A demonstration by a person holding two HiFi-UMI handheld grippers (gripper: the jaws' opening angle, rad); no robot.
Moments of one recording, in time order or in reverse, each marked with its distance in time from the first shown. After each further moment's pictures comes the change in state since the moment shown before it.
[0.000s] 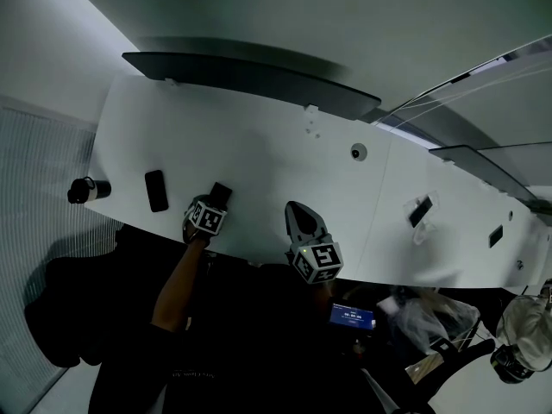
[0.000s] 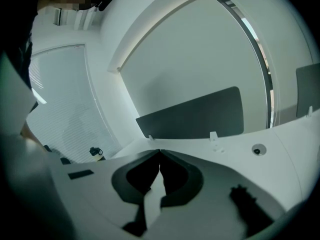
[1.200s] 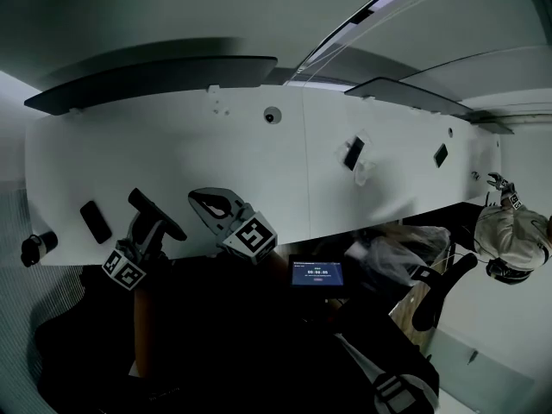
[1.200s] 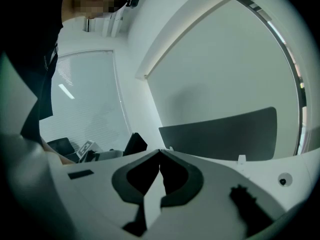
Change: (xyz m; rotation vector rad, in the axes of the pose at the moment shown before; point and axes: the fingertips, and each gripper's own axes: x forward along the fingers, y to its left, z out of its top) left arm -0.263 -0.075 0.132 -0.404 -1.085 -0.837; right arm 0.006 0.073 0.051 -0.193 -0.114 0.251
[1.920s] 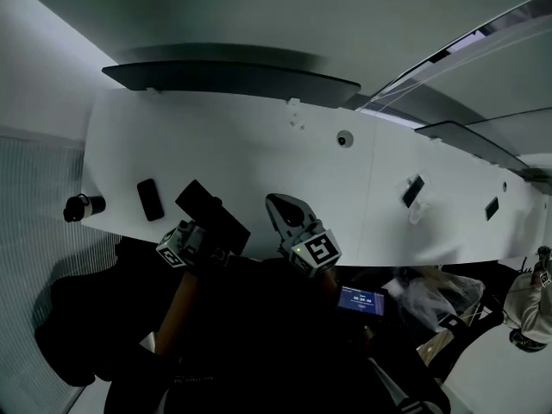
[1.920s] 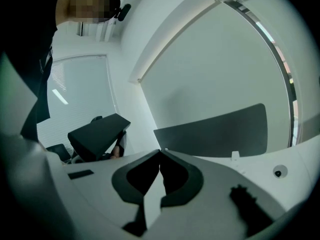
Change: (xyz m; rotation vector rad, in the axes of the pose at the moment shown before) left arm -0.006 -0.077 0.062 -0.390 -0.423 -0.596; right arm -0.019 -0.019 -0.008 0.094 -0.011 -0.078
